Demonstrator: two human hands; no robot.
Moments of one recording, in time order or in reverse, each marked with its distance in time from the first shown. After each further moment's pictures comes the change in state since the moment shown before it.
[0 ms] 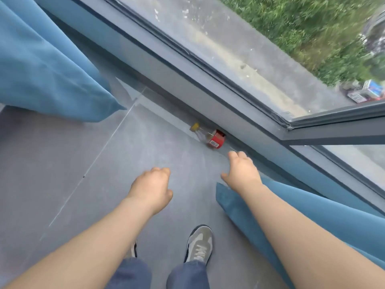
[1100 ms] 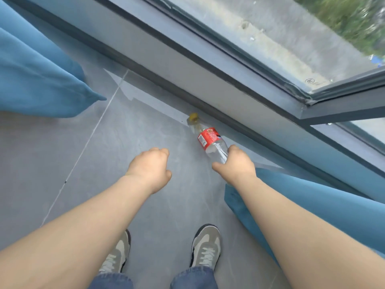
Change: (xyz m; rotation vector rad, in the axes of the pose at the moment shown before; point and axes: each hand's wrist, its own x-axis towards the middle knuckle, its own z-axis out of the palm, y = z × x) left_hand 0.087 0.003 0.028 0.125 0.037 0.033; right_hand 0.064 0.009 0.070 0.289 0.021 0.180
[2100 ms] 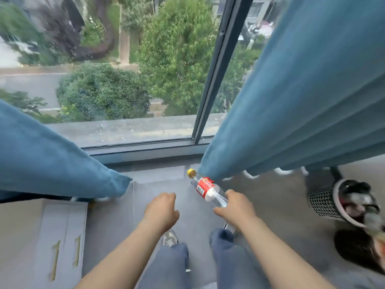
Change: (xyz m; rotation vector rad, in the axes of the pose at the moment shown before) left_hand -0.505 0.043 -0.230 0.311 0.060 0.383; right_hand -0.606 0.026 -0.205 0.421 0.176 0.216
